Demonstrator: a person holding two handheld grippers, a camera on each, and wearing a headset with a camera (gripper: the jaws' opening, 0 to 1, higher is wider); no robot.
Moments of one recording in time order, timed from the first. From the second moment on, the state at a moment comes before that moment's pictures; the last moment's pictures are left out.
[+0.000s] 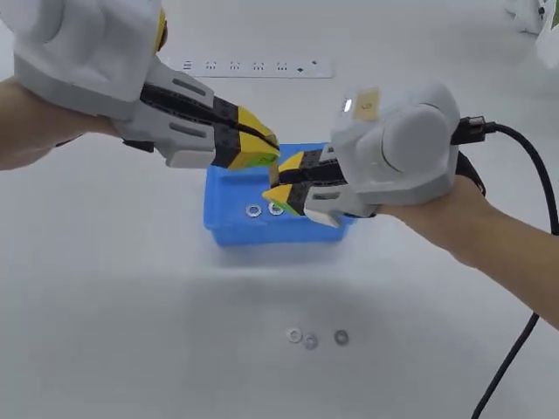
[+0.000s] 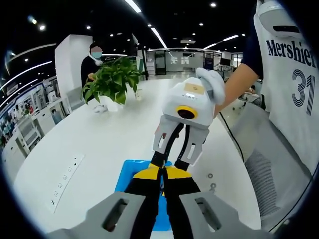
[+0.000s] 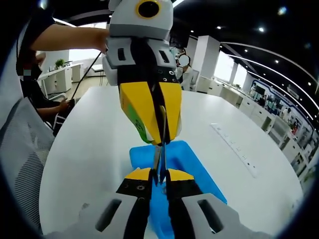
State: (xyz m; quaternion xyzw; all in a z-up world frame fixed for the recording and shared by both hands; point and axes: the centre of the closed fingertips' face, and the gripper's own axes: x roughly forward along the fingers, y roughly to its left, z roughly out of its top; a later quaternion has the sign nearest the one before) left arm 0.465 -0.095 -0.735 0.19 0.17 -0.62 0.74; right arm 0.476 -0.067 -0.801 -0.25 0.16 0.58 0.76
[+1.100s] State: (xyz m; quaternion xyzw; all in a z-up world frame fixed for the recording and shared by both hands) left arm 0.377 -0.130 -0.731 0.19 0.16 -0.64 0.73; right arm 0.390 -0.099 -0.798 -0.27 0.16 0.60 0.74
